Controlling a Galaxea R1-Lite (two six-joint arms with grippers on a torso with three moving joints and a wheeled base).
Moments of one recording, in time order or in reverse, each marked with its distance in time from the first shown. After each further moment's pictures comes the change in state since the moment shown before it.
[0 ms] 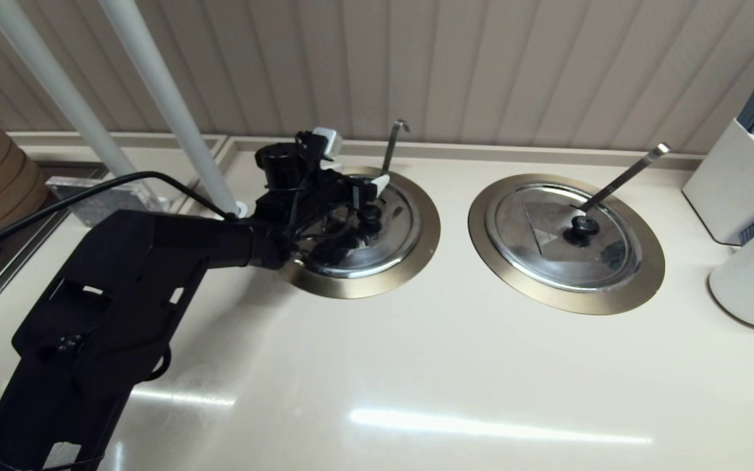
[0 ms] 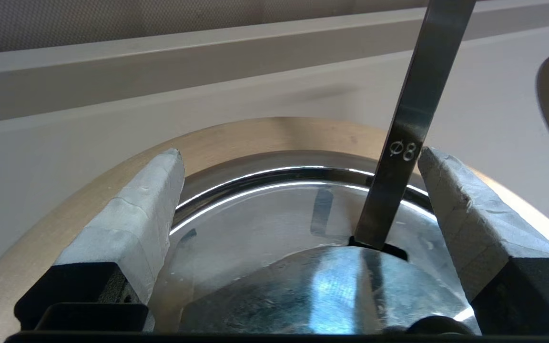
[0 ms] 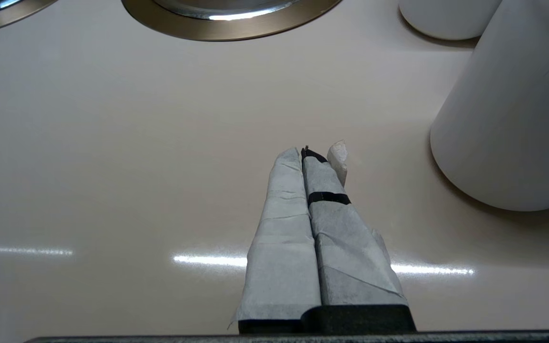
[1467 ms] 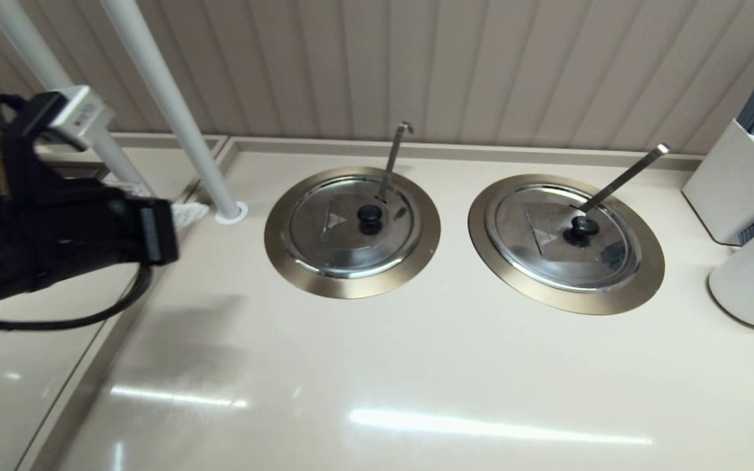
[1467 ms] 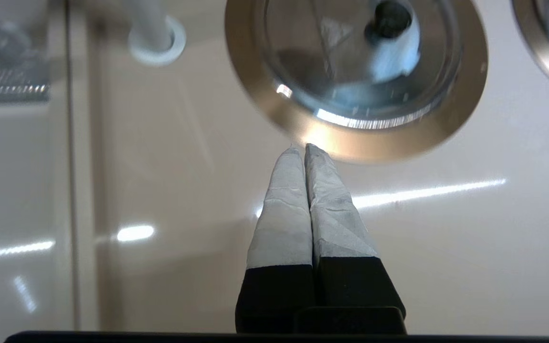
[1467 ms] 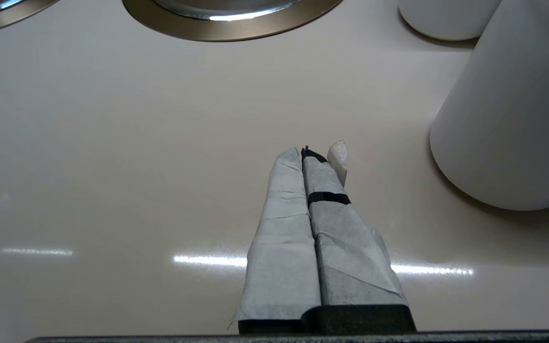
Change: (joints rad) left arm 0.058 -1.156 0.987 0.538 0.199 -0.066; right arm 0.000 0.000 0.000 0.000 0.000 0.000
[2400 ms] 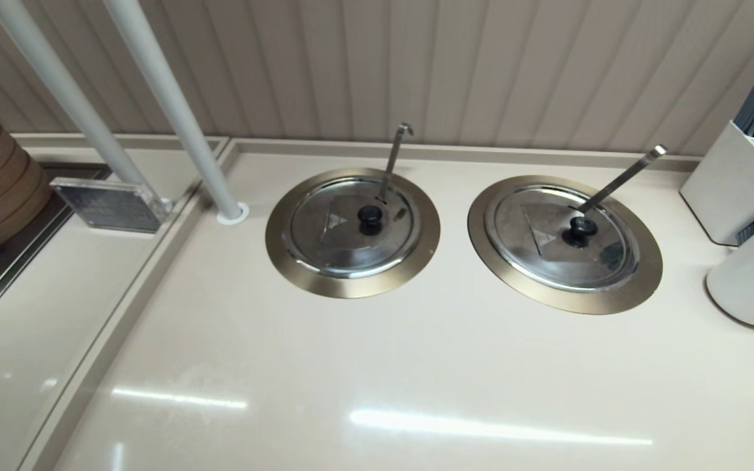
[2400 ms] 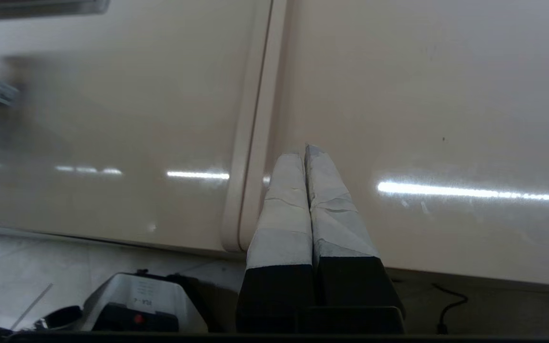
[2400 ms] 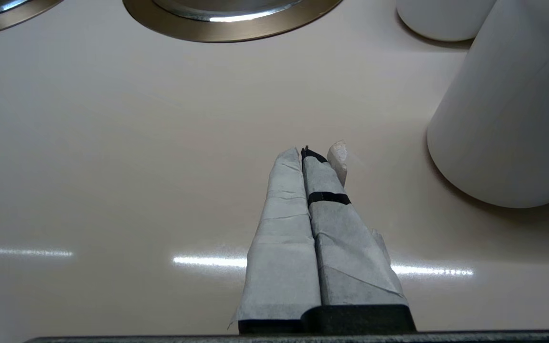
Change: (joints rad) left arm 0.326 -1.185 0.493 0.602 0.096 0.190; right arm 0.000 0.000 0.000 0.000 0.000 0.000
